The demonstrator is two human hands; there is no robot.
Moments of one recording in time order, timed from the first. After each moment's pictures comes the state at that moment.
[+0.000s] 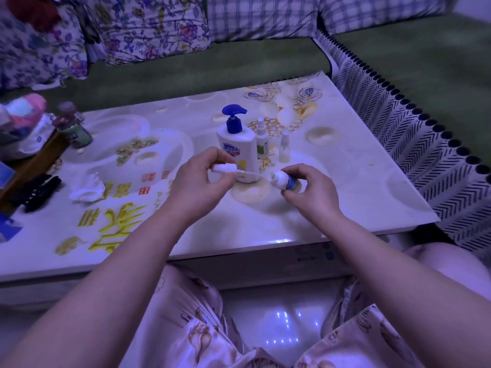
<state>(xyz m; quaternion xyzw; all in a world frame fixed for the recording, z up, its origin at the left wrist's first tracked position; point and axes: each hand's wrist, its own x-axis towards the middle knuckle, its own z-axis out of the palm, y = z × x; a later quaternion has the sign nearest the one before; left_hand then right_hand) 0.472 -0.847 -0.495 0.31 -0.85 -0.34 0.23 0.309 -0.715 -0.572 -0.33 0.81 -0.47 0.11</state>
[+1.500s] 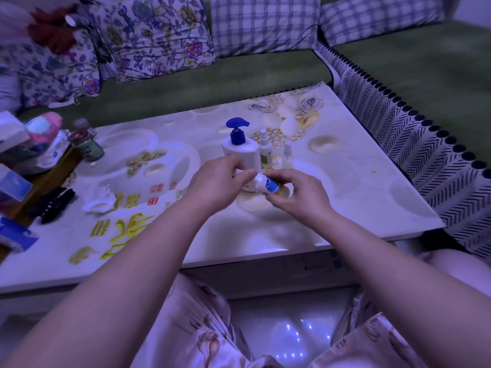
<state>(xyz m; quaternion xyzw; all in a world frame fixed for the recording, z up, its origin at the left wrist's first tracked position) 0.439 -0.848 -0.477 0.34 -0.91 -0.20 0.11 0.326 -0.724 -0.541 -0.40 0.79 -0.44 0.12</state>
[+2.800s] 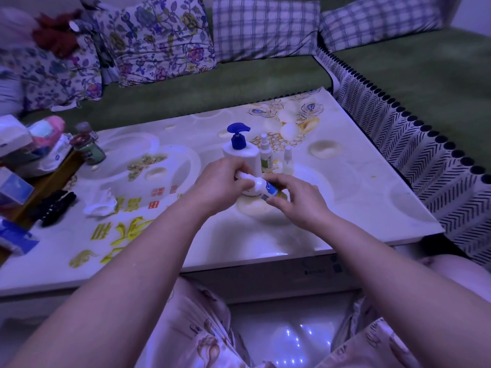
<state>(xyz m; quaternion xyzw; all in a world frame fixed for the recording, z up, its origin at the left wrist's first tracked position) 0.436 -0.852 -0.475 0.32 -0.91 -0.26 0.10 0.319 -0.726 -0.540 -0.46 0.79 -0.37 0.15</state>
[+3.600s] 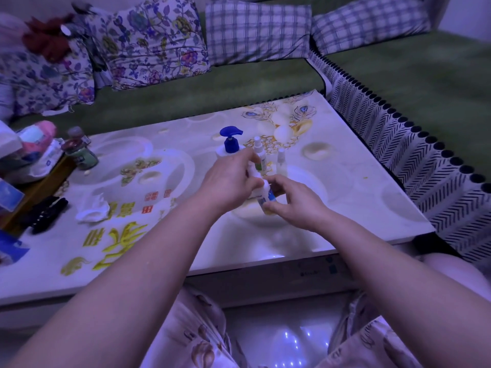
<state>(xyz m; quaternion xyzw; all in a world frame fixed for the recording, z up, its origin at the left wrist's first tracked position) 0.413 -0.840 -0.473 0.27 -0.93 -0.21 0.12 0.307 -0.724 -0.542 -0.45 0.79 -0.37 0.20</state>
